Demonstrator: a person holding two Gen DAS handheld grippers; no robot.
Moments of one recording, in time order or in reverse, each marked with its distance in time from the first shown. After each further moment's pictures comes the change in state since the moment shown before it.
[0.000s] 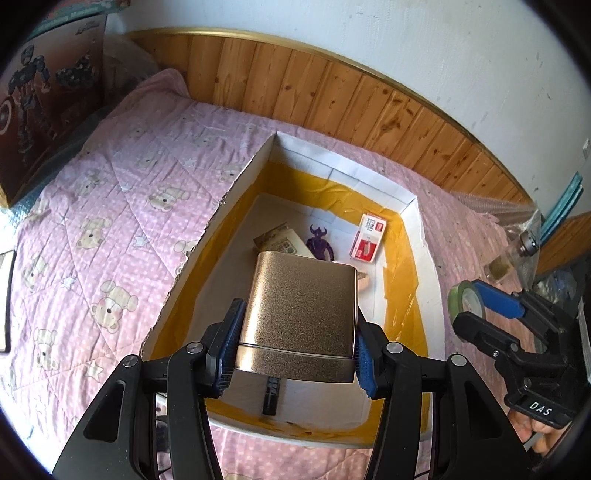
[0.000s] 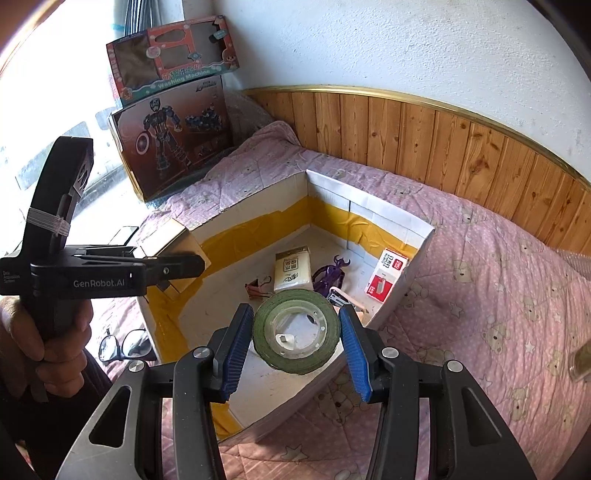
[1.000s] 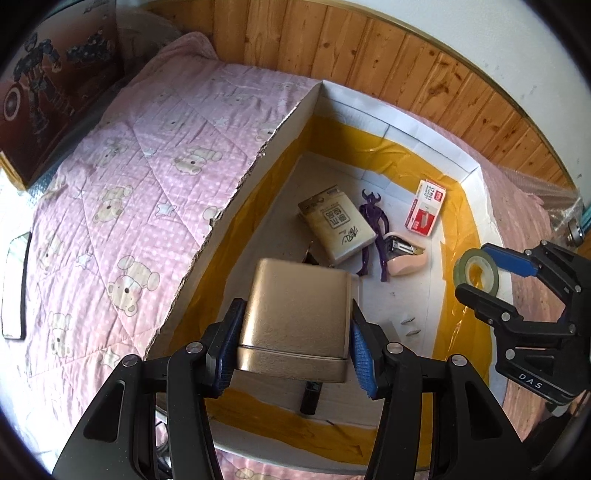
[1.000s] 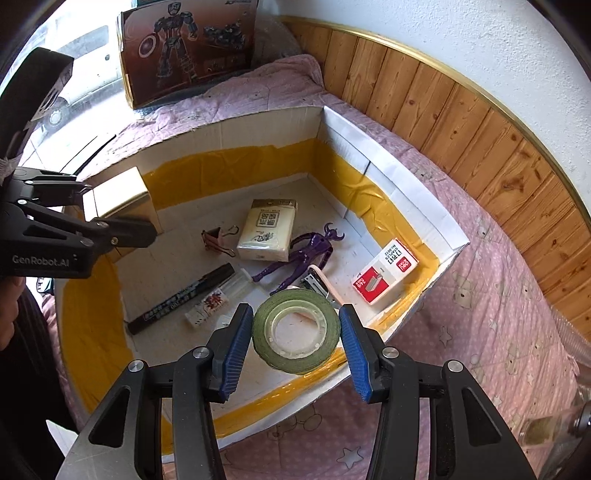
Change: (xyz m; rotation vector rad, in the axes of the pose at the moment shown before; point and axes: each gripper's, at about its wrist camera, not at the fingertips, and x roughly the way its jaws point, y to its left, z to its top) left arm 0.042 0.015 0.001 -0.026 0.131 0.154; right arm 0.083 -0.004 0.011 -0.266 0.240 -0.081
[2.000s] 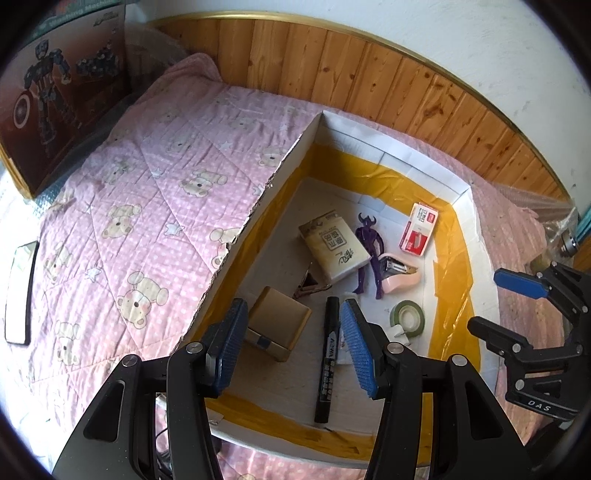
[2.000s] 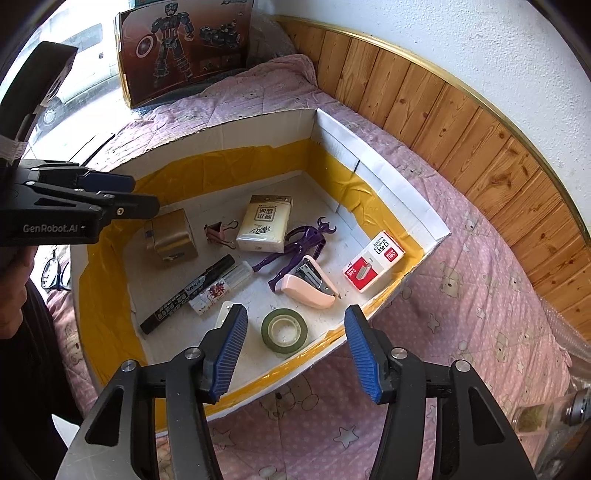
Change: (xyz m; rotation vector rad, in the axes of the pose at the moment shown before) left arm -0.019 0.002 0.002 0.002 -0.084 -0.006; right arm -0.025 0.006 -0.004 0.002 0.018 -0.024
